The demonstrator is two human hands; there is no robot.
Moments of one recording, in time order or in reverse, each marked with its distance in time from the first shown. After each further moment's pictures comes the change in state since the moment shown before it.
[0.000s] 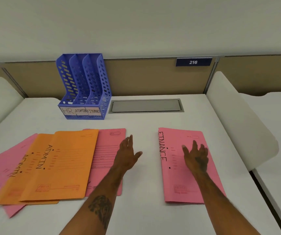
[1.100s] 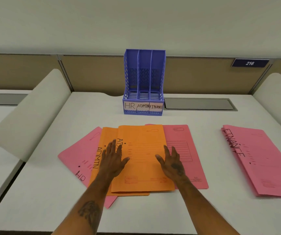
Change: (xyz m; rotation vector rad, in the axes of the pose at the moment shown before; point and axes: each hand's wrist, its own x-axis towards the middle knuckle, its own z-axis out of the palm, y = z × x) left_hand -0.060 -0.378 -0.187 0.382 0.001 -0.027; right_hand -0.225 -0.316 0.214 -0.098 -0.220 -0.305
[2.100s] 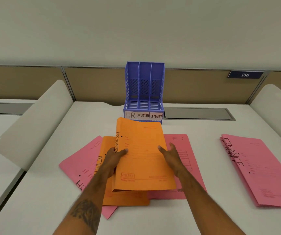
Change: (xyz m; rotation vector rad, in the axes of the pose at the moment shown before) left_hand 0.016 0.017 -0.057 -1.446 -0.119 -0.406; right_hand 0.021 -0.035 -0.060 0.898 -0.032 0.184
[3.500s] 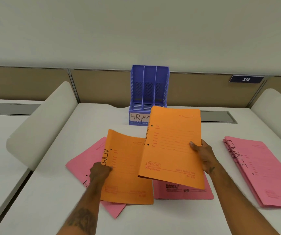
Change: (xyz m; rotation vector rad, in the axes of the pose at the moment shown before) left_hand -0.005 -0.035 -0.070 0.572 0.398 -0.120; right_hand -0.019 -0.019 -0.085 0.385 0.027 -0.070
